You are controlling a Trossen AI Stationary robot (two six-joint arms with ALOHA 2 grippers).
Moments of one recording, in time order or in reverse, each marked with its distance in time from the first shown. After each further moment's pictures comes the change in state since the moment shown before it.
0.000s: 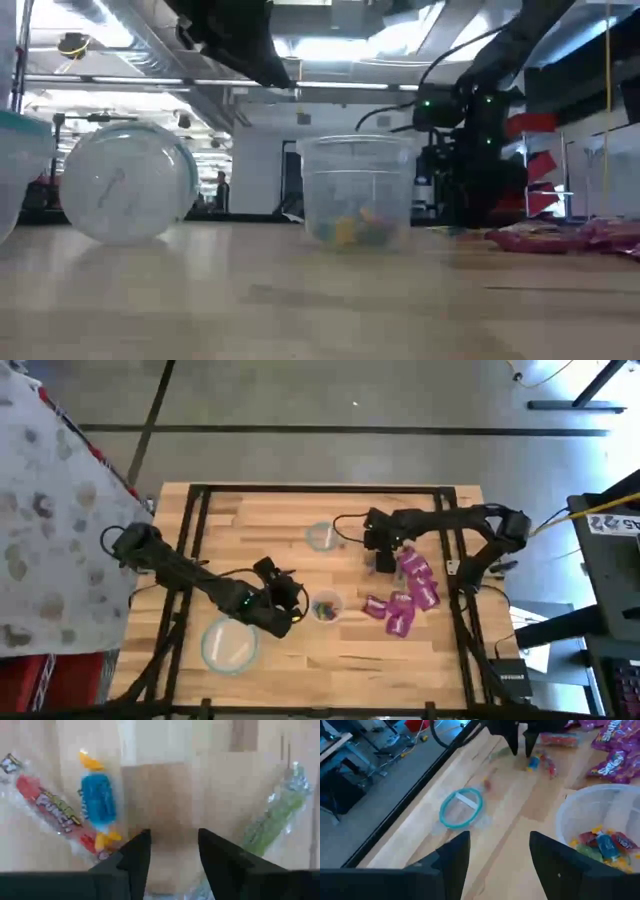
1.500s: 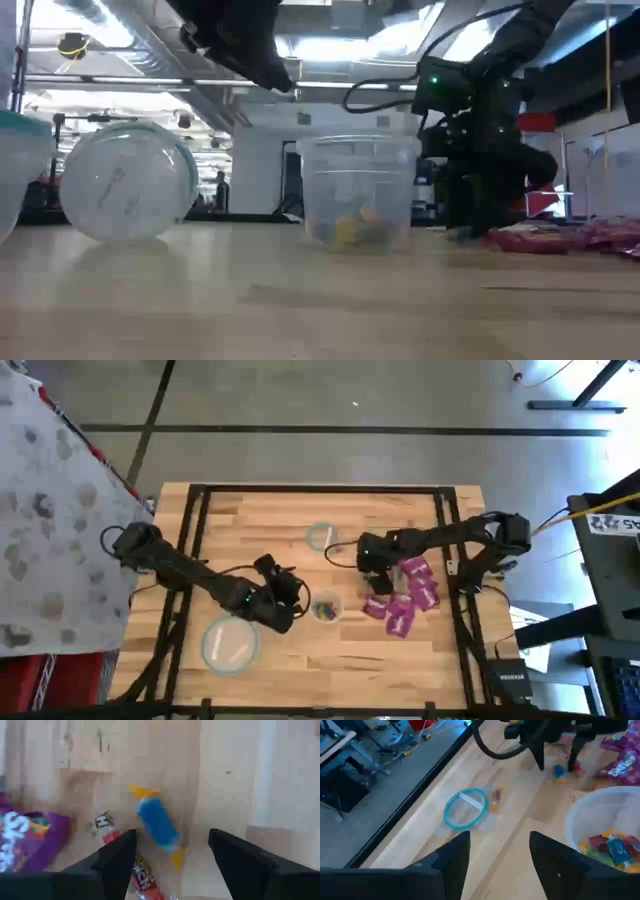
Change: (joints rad) left arm 0.023 0.000 0.000 0.000 0.002 0.018; right arm 0.291 0.004 -0.014 0.070 -0.038 0.085
